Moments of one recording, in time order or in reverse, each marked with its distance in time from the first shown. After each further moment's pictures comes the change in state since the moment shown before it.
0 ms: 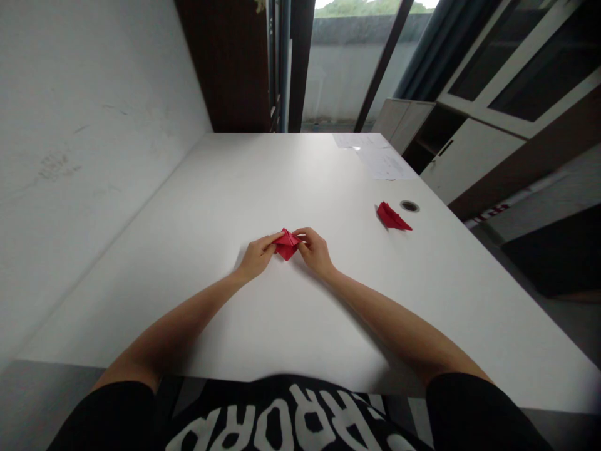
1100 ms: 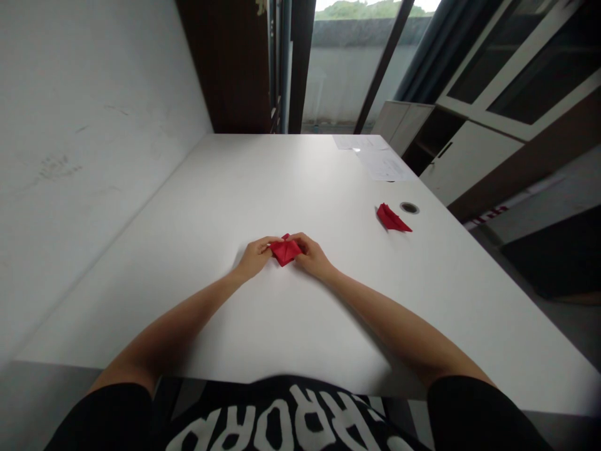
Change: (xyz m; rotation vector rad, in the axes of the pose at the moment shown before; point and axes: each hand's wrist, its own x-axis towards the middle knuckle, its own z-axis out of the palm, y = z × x) left_hand 0.000 -0.010 0.002 -0.314 -0.024 -0.133; right_hand -0.003 -0.001 -0.002 0.179 -0.283 0.064
